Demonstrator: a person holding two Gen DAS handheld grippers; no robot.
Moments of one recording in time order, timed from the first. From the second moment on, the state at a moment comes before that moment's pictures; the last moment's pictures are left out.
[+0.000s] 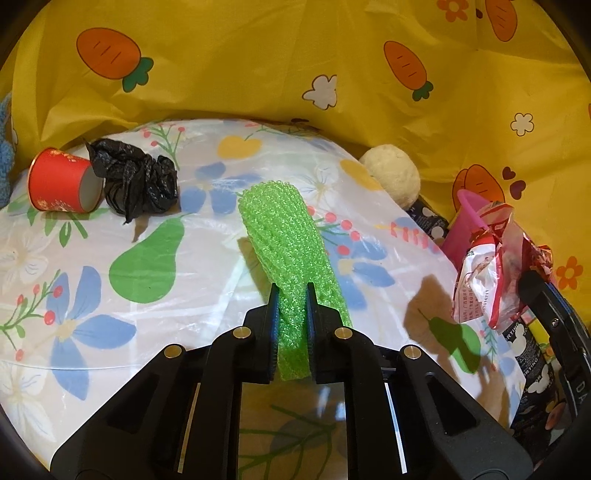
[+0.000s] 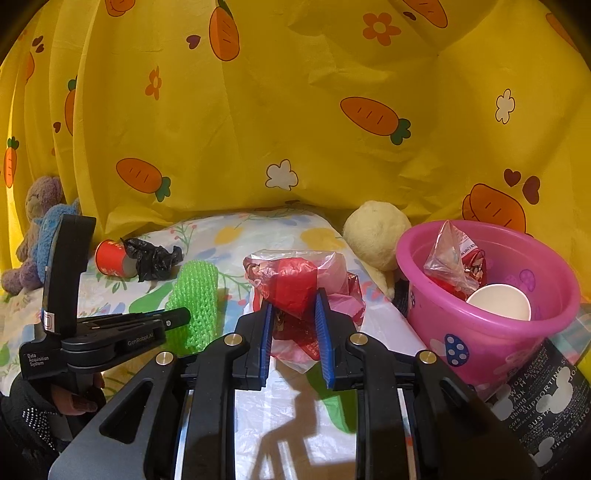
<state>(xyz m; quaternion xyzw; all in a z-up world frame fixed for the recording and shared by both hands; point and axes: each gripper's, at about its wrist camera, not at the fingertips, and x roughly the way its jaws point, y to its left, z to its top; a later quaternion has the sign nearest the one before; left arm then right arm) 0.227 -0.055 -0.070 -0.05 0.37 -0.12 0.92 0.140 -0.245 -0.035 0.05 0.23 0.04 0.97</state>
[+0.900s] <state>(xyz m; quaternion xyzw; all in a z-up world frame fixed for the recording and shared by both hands) 0.140 -0.158 0.030 0.01 0.23 -0.26 0.94 0.078 -0.334 0.017 0.07 0.15 -0.04 0.99</state>
